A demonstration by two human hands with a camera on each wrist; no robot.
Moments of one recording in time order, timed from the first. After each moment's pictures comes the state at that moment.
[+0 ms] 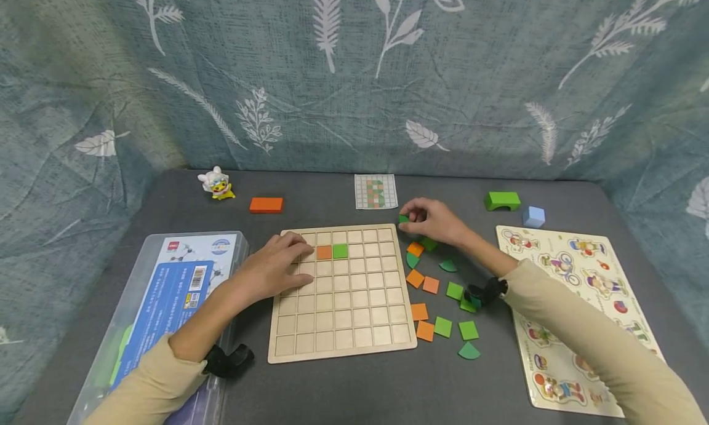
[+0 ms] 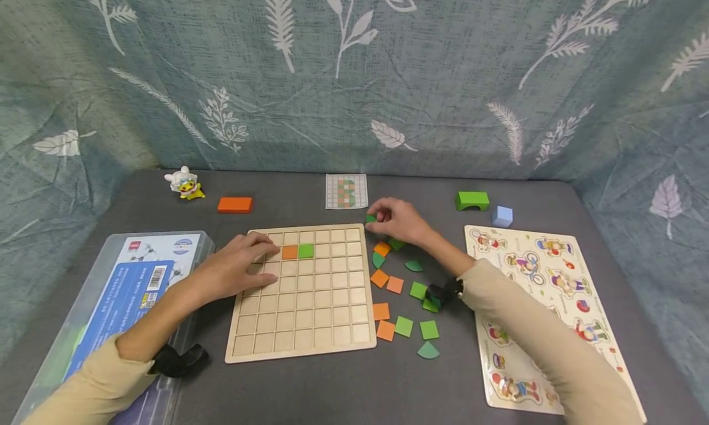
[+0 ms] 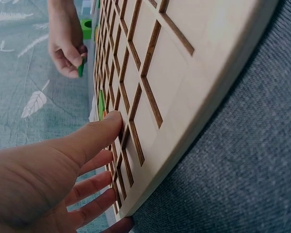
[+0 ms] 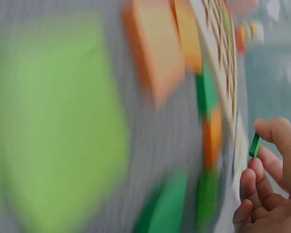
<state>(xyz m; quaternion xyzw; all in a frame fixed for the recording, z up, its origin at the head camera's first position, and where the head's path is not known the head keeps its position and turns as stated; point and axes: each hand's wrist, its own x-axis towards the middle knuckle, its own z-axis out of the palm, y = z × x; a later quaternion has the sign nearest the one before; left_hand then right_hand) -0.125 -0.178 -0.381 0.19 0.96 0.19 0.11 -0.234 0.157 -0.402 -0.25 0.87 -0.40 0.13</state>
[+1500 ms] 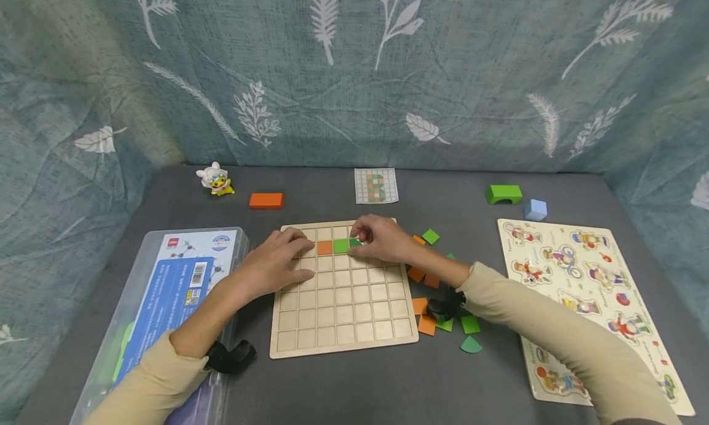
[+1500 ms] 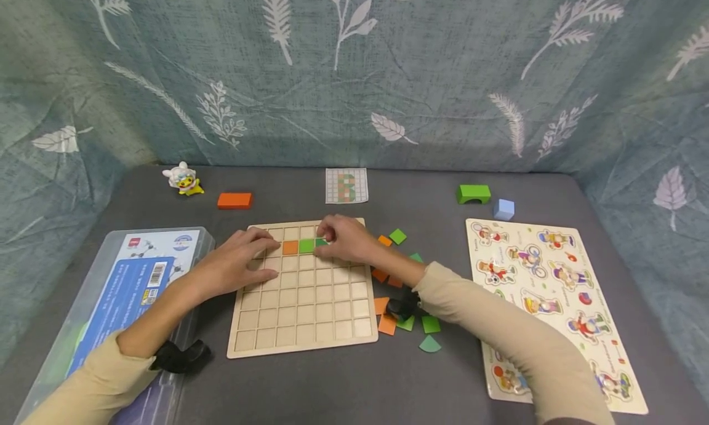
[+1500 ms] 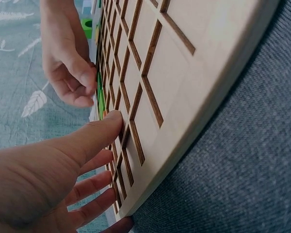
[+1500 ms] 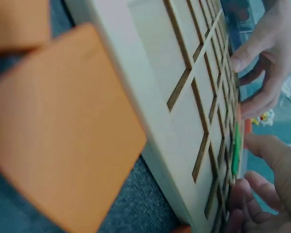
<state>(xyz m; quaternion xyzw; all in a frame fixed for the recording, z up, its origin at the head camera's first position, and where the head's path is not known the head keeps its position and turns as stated) -0.126 -0.177 -0.382 0.19 0.96 0.19 0.11 -0.196 0.072 -0.409 -0.32 0.86 -0.36 0.14</state>
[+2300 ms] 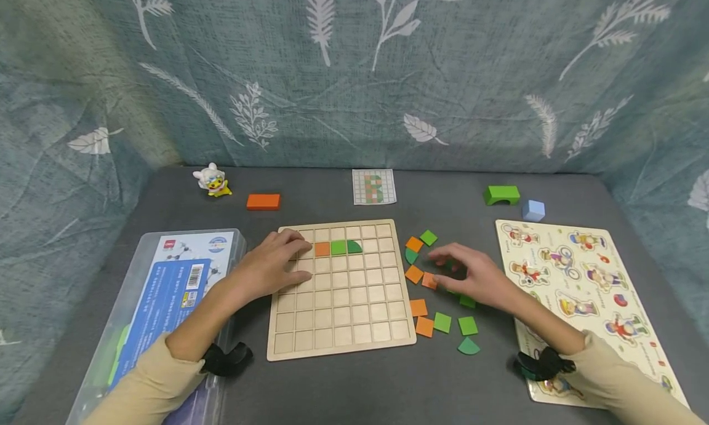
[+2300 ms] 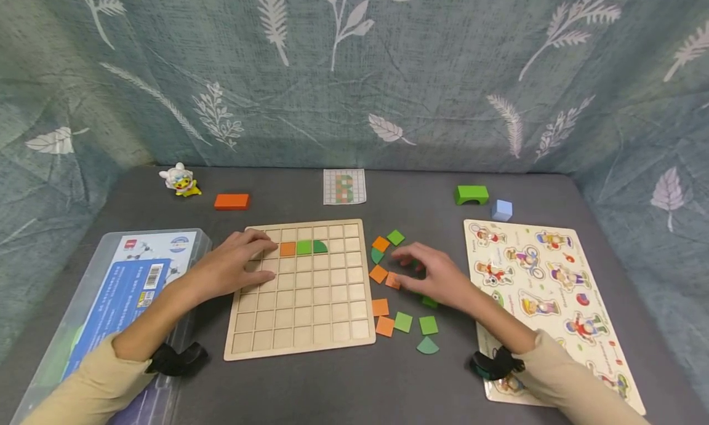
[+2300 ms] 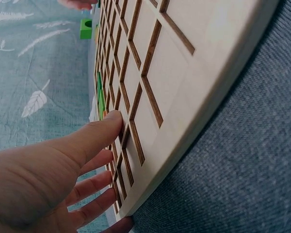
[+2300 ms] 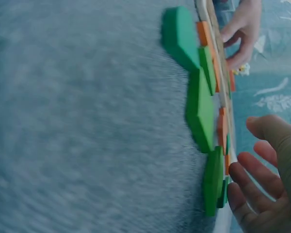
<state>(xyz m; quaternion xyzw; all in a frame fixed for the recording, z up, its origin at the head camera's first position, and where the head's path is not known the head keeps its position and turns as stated) -0.126 -0.176 -0.383 0.18 0.96 0.19 0.11 -0.136 0.212 -0.412 -0.33 0.88 -0.35 0.02</state>
